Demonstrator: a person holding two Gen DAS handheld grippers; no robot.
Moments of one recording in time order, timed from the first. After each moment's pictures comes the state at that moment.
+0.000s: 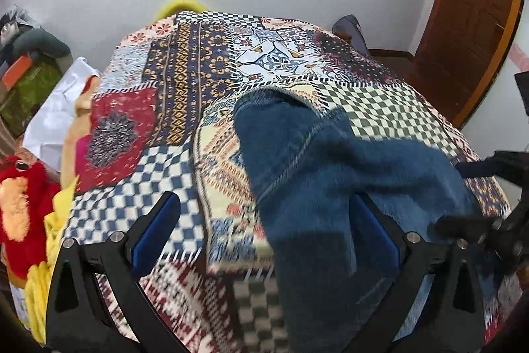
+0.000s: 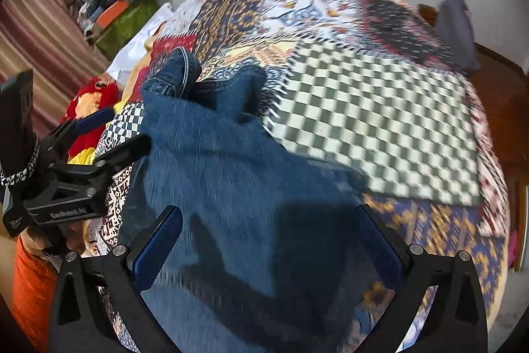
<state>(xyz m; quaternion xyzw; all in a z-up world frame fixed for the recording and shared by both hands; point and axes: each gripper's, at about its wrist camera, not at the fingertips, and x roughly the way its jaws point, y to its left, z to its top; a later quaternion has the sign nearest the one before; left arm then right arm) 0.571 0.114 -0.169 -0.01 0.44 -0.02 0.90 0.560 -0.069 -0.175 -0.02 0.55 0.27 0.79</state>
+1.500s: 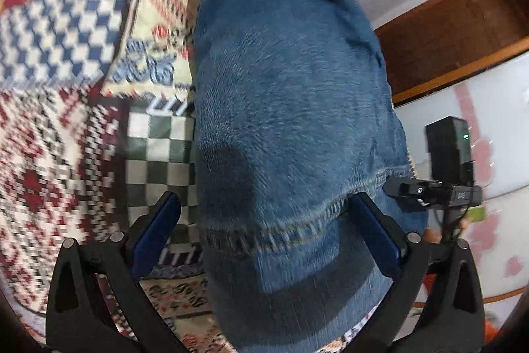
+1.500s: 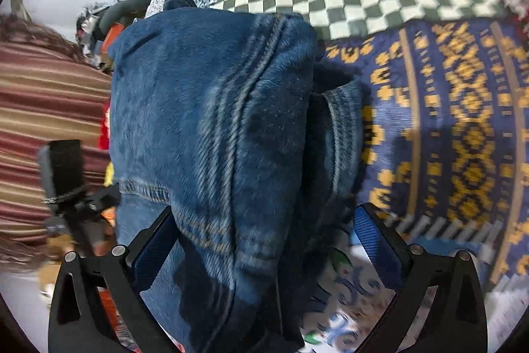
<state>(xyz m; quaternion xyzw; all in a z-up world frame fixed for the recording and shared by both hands) 0.511 0.130 -0.247 -0.26 0.57 -0.16 0.77 0.533 -0.159 -0.273 0.19 0.65 0.30 0.67</state>
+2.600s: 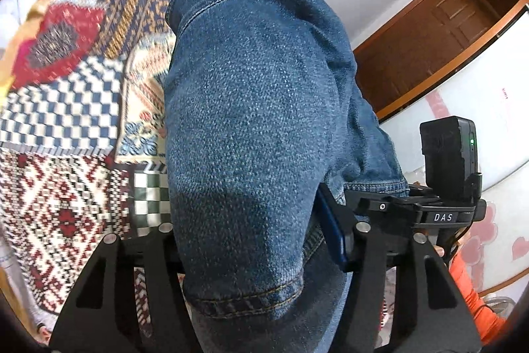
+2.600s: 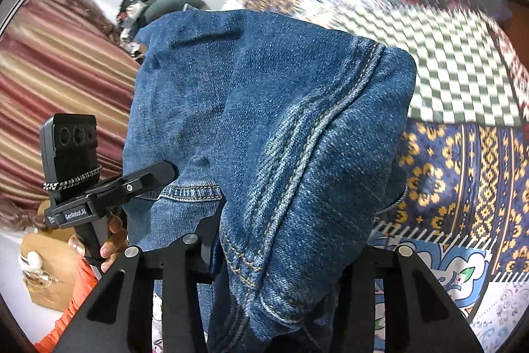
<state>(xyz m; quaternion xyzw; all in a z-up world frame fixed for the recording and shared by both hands) 0.482 0.126 -0.141 -0.22 0.47 -0.18 0.83 0.494 -0.094 -0.143 0.12 0.56 0.36 0.74</state>
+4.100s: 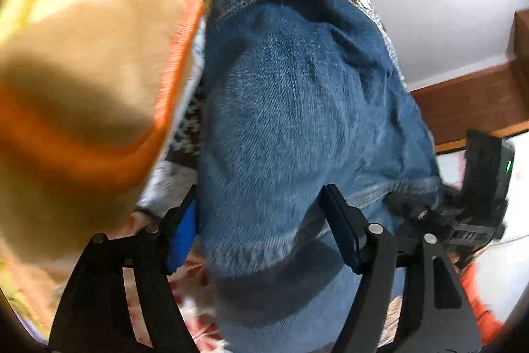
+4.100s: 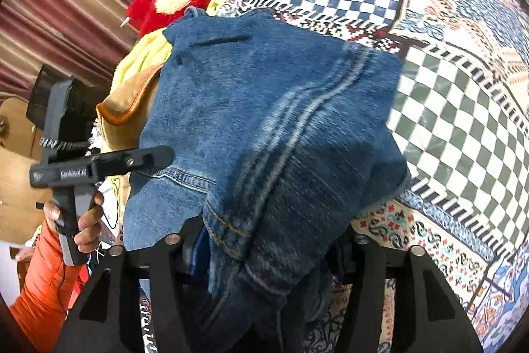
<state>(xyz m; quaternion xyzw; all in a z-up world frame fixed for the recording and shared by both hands) 0.309 0.340 -0.281 -0.36 0.52 -0.04 0.77 0.377 0.147 -0.231 -0.08 0.61 0.40 0.68</state>
